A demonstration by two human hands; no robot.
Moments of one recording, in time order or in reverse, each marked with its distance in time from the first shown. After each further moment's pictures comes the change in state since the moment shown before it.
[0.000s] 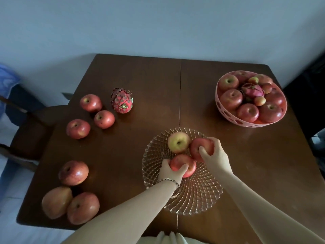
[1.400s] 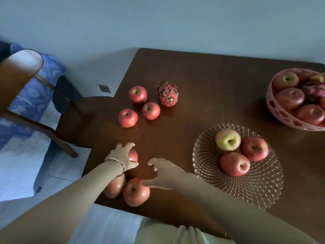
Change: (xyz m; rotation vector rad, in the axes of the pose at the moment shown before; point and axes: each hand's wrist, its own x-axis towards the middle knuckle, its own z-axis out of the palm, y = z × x) left_hand 0.032 -0.070 -0.272 0.968 0.128 -0.047; right_hand -0.113 -0.139 0.180 -0.450 -0.933 -0.337
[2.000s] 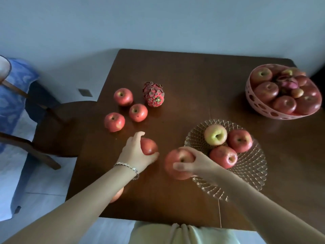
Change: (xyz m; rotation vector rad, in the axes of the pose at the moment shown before) left_hand -0.040 0.051 -0.018 -0.544 0.205 0.284; right_hand -0.051 0.049 -0.039 0.790 0.221 0.174
